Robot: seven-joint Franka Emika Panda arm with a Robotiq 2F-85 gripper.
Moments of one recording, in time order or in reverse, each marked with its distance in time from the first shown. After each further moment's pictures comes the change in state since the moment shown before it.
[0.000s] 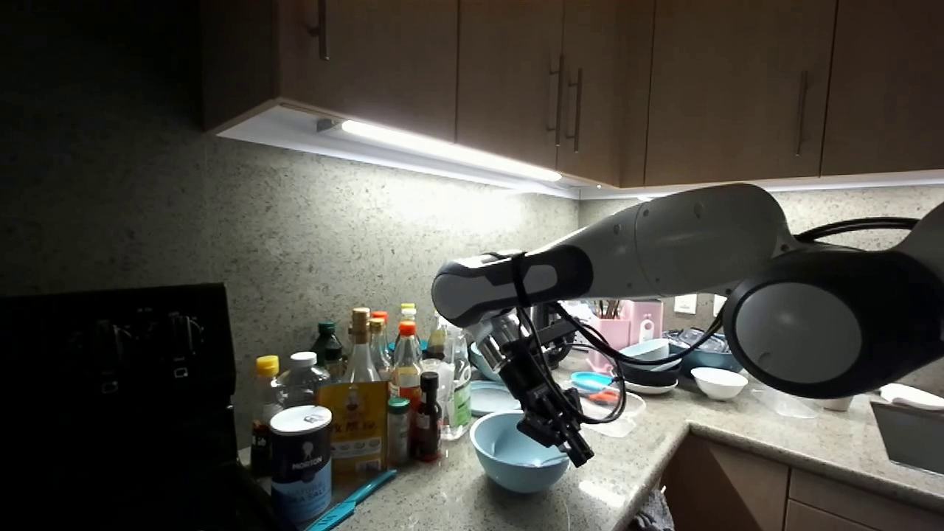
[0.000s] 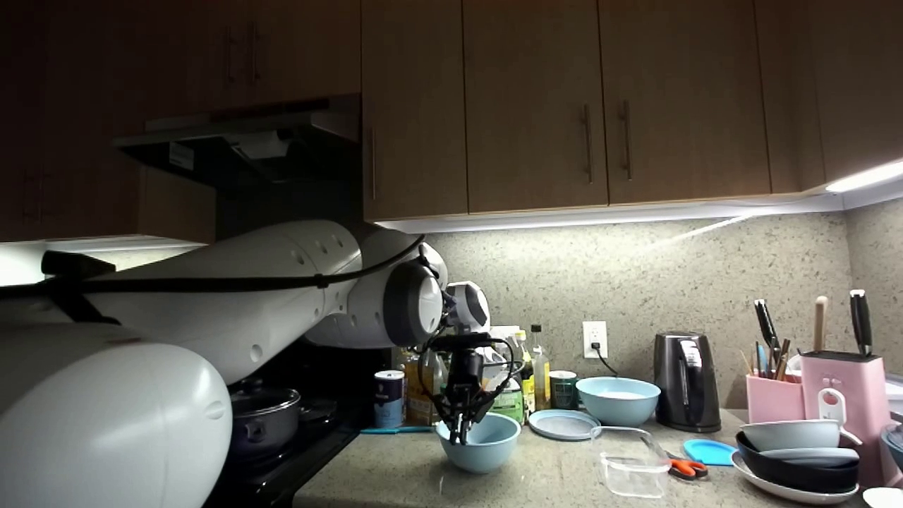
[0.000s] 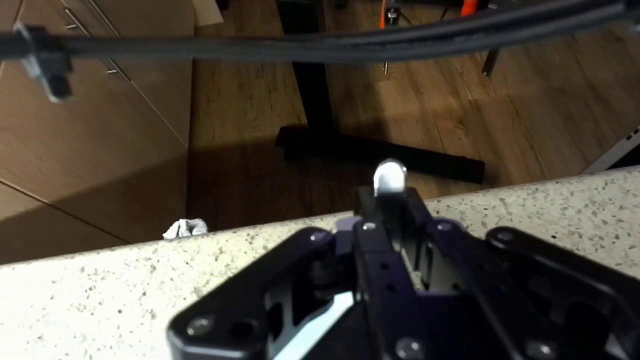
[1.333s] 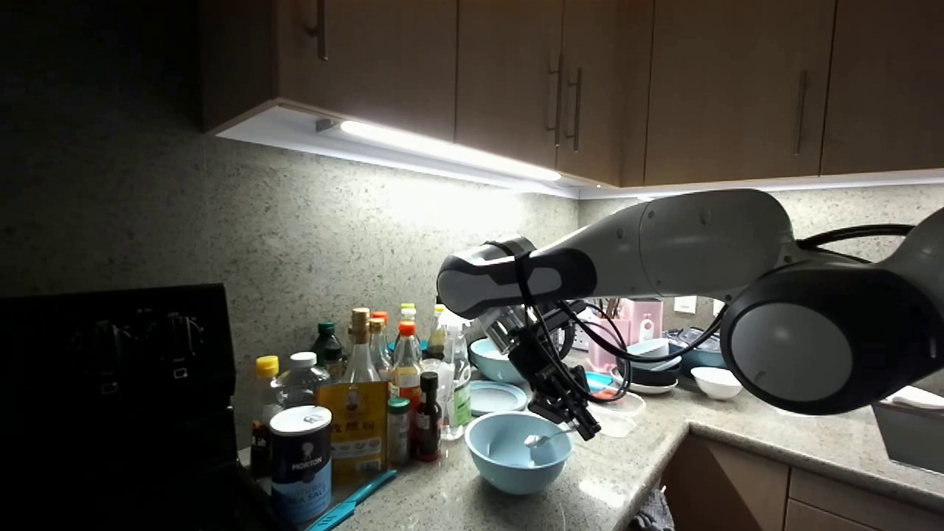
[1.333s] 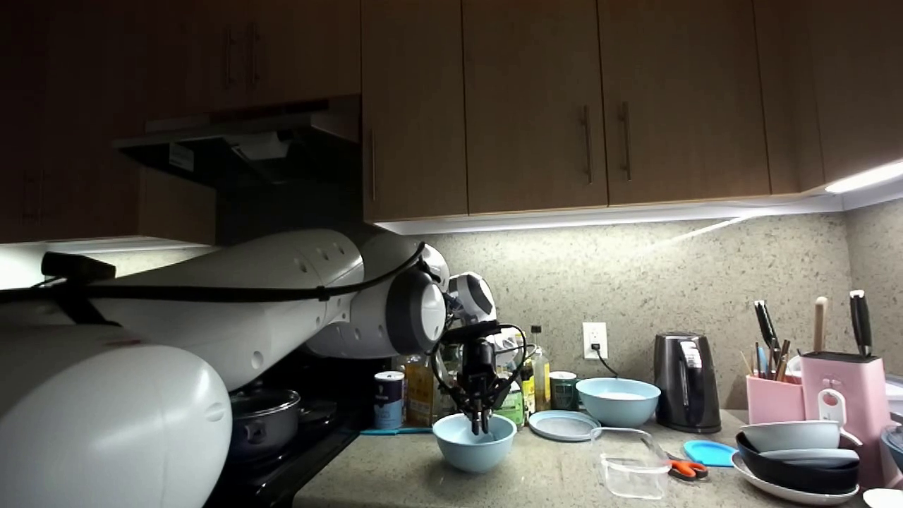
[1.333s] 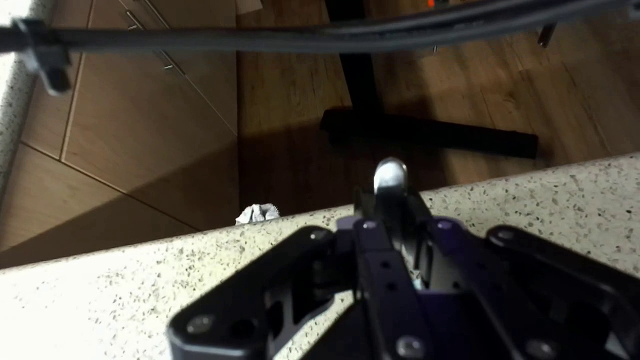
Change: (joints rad) arm -0.004 0.036 -0.040 0.118 -0.086 -0.029 -0.023
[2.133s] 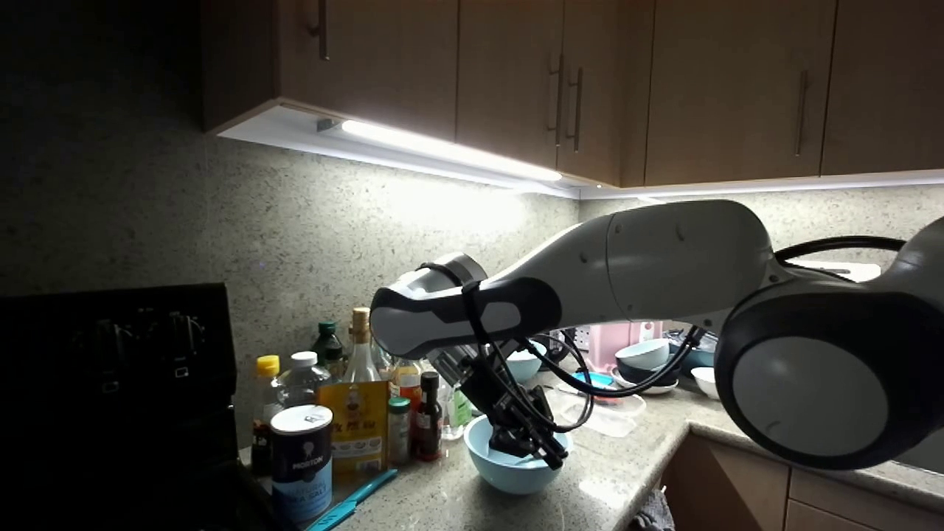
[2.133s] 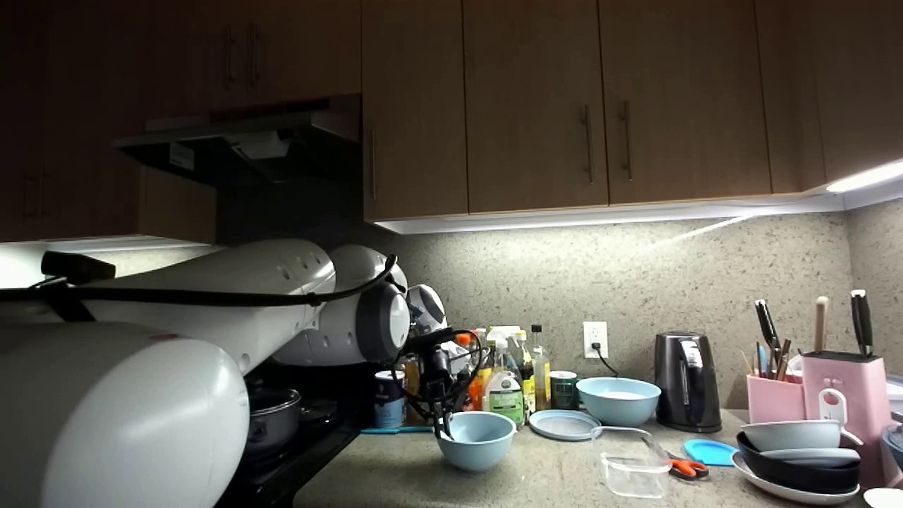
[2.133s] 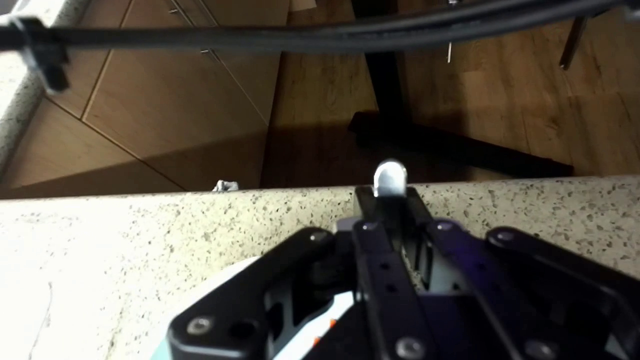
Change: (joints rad) arm 0.166 0.035 0.008 -0.001 -0.090 0.002 -0.012
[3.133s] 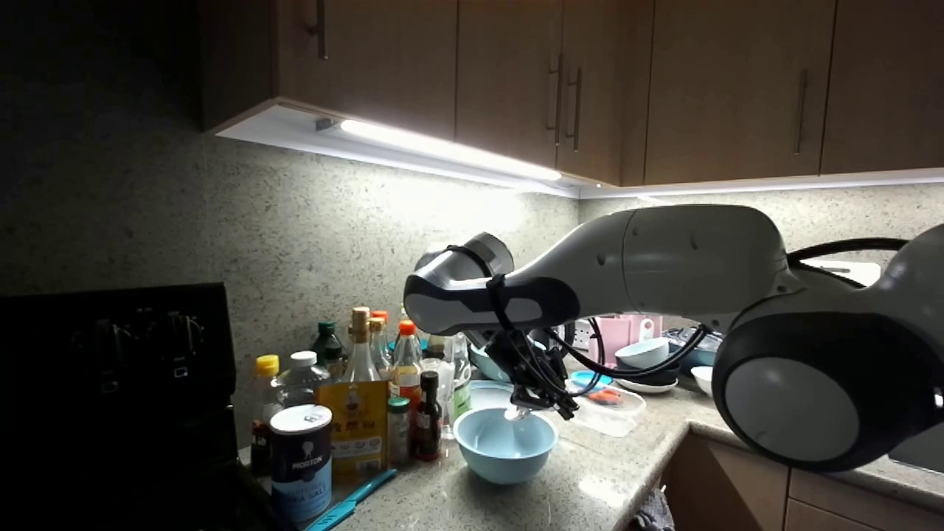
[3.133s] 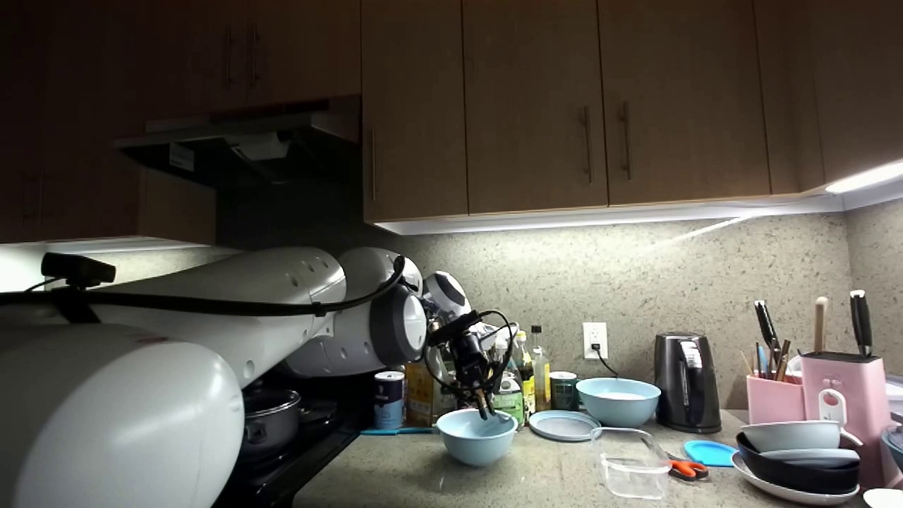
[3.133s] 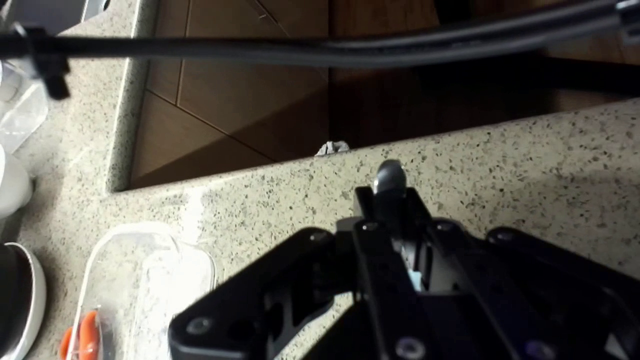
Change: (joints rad) arm -0.055 0.034 -0.102 0.135 -0.066 0.061 0.001
